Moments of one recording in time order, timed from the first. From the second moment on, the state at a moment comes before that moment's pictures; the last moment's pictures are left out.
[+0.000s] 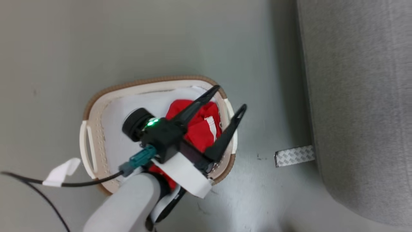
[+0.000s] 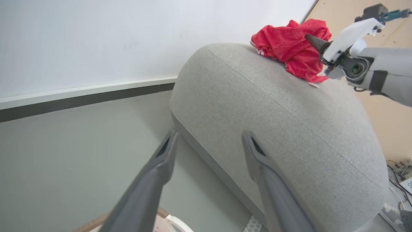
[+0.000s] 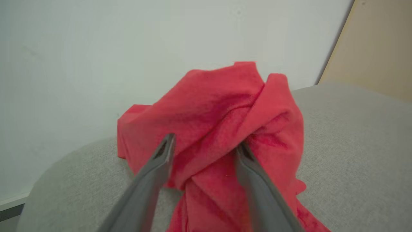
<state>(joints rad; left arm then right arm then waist) -0.59 0.26 -0.65 -0.08 -0.36 -0.04 -0.05 -1.08 -0.29 -0.54 0.83 0.12 0.13 -0.26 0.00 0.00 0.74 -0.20</state>
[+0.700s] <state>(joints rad) -0.32 0.24 -0.50 0.09 -0.49 0.02 -0.26 -0.40 -0.07 -0.30 0.23 0.17 0.13 -0.26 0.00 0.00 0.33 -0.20</state>
